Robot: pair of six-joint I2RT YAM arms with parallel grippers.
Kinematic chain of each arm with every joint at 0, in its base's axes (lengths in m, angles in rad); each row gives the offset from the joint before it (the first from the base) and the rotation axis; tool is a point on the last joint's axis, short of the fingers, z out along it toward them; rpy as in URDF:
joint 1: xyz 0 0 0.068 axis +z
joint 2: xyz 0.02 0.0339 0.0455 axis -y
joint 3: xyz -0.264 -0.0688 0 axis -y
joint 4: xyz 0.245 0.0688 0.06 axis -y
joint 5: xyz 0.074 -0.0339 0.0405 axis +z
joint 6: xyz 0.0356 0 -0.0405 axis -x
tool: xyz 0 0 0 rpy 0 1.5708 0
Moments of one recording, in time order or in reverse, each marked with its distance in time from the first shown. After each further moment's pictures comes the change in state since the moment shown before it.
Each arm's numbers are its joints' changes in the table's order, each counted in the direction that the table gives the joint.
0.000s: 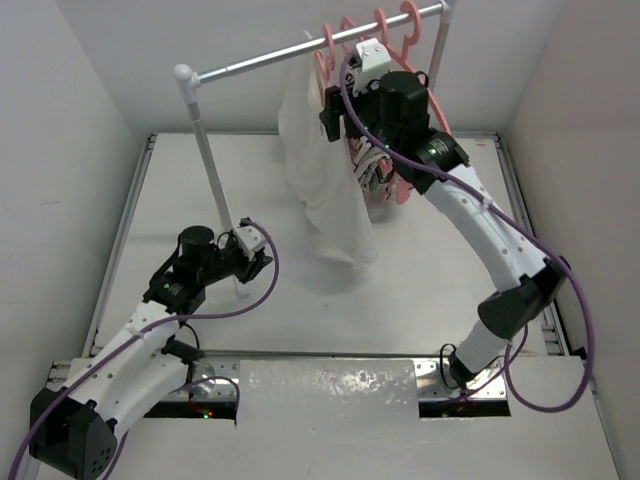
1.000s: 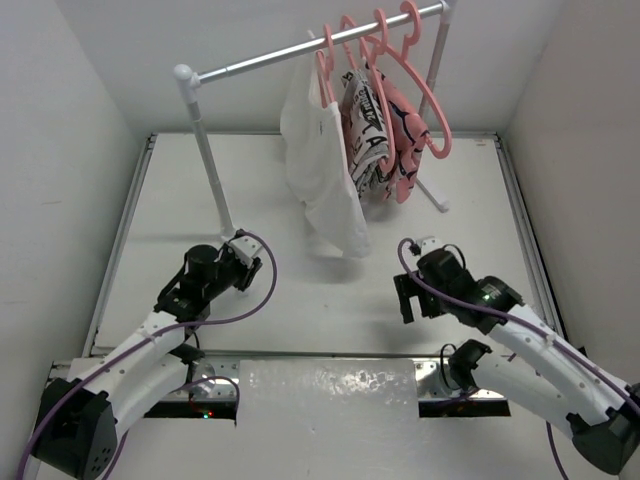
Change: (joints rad) left arm 0.000 -0.005 -0.219 0.224 0.231 0.059; right arm 0.085 0.925 -1.204 -0.516 -0.057 -0.269
